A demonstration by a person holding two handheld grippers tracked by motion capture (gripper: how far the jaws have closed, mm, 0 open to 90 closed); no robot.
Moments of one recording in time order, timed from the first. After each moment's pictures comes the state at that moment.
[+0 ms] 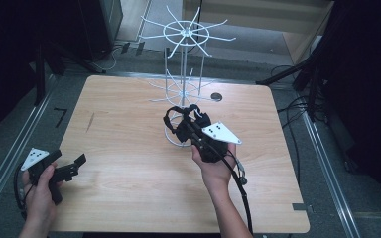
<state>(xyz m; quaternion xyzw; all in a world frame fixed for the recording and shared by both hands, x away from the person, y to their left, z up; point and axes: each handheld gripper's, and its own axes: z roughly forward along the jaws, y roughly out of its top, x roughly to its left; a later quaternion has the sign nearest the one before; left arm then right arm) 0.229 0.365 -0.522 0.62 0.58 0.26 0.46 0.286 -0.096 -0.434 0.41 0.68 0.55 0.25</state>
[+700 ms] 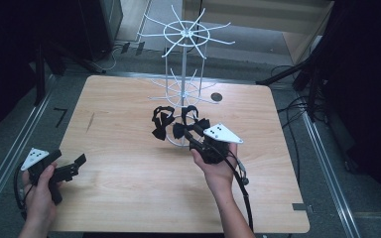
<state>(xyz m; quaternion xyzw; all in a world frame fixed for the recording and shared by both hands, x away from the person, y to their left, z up) 0.229 0.364 -0.522 0.62 0.58 0.26 0.46 0.288 -0.102 -0.442 0.41 0.70 0.55 0.22</state>
